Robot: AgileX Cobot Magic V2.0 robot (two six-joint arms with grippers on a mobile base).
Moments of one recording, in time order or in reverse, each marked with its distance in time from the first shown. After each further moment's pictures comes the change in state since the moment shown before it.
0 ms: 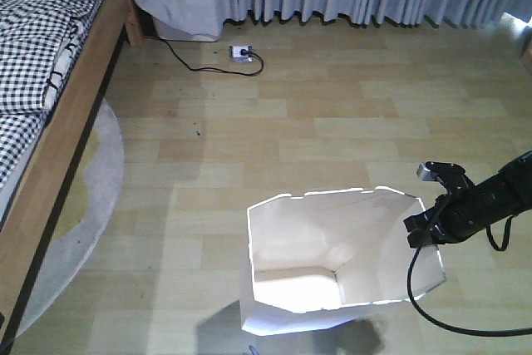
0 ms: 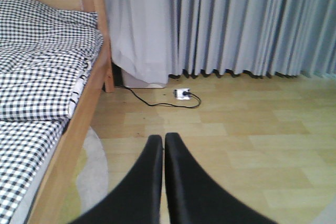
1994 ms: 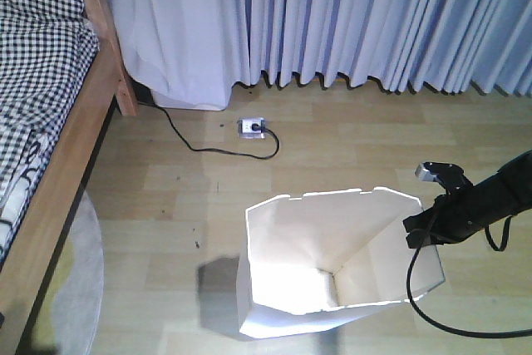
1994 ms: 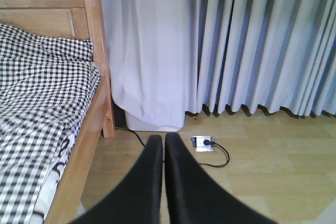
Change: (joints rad) left arm 0.000 0.000 0.000 0.000 0.000 0.000; right arm 0.000 0.000 0.000 0.001 0.005 0.000
